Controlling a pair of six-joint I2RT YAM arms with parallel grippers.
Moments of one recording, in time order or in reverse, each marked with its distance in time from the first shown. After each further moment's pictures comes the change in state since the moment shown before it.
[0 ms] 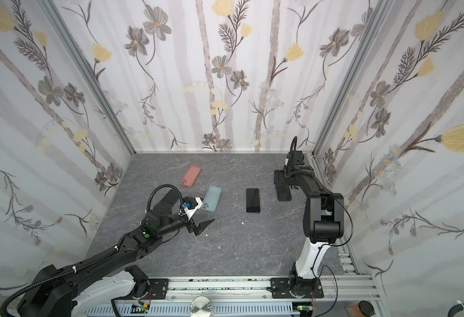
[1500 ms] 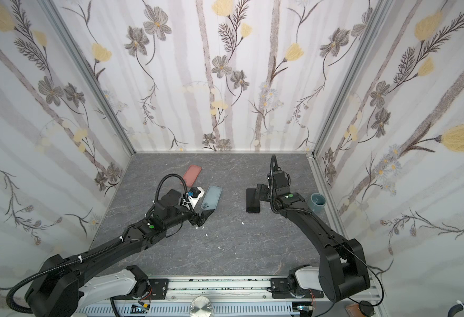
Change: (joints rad) left arm 0.002 0.103 0.132 -0.144 -0.143 -0.133; right arm 0.351 -0.523 -0.468 0.165 0.116 0.335
